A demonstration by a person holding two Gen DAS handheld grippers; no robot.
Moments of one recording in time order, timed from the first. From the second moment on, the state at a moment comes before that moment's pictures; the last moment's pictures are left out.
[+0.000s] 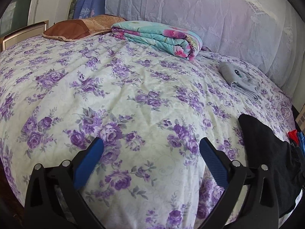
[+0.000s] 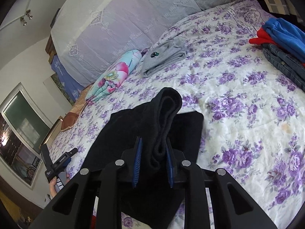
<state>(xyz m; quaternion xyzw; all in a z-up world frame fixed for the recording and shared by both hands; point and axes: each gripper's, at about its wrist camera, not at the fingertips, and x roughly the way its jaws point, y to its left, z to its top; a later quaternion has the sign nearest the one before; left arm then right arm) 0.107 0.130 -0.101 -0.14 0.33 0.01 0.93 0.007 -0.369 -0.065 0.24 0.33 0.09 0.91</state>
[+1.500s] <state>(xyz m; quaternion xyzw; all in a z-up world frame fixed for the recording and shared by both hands) 0.105 0.123 -0.103 -0.13 0.33 0.02 0.93 0.009 -0.319 -0.017 0.16 0.29 0.12 0.93</state>
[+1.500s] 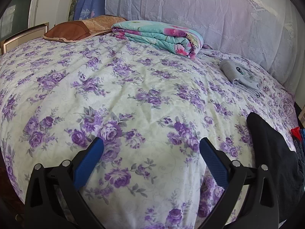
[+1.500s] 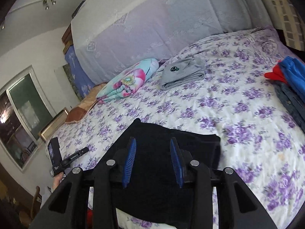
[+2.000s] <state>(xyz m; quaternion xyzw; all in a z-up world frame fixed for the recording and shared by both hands) 0.105 0.120 -0.103 -0.12 0.33 0.02 0.94 0.064 -0.272 -0.020 0.10 0.37 0.11 0.92</state>
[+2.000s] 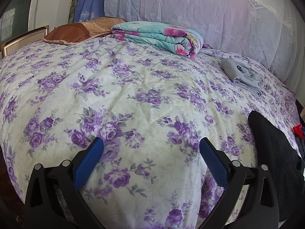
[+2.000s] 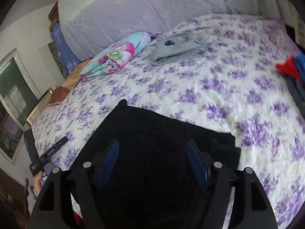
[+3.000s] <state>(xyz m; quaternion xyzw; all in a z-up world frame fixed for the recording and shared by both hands) 0.095 0.102 -0.085 -0.13 0.35 -0.06 0.92 0.015 -0.246 -0.059 0.00 0.37 0.14 0.92</state>
